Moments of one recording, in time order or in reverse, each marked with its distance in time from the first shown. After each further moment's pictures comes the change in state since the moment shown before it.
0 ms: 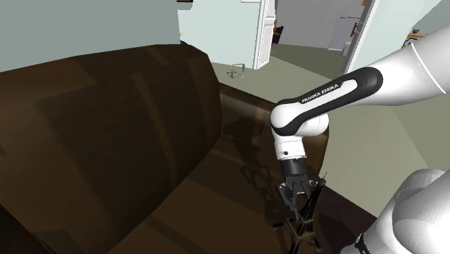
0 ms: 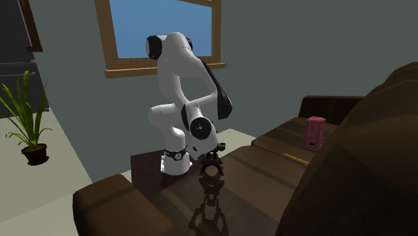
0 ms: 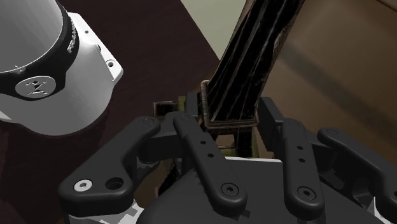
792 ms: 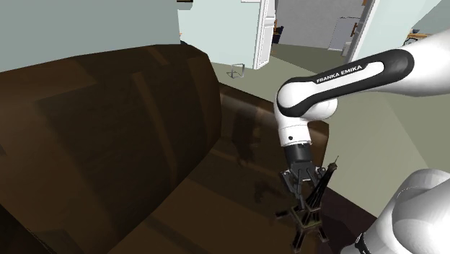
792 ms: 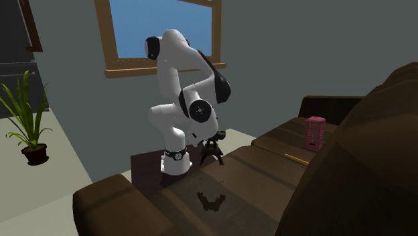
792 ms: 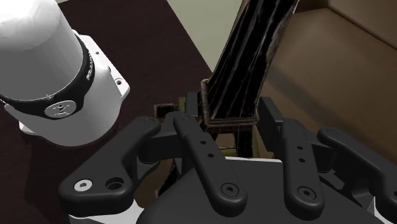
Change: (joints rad) arm -0.005 -0.114 -0.015 0.059 -0.011 -0.162 0.063
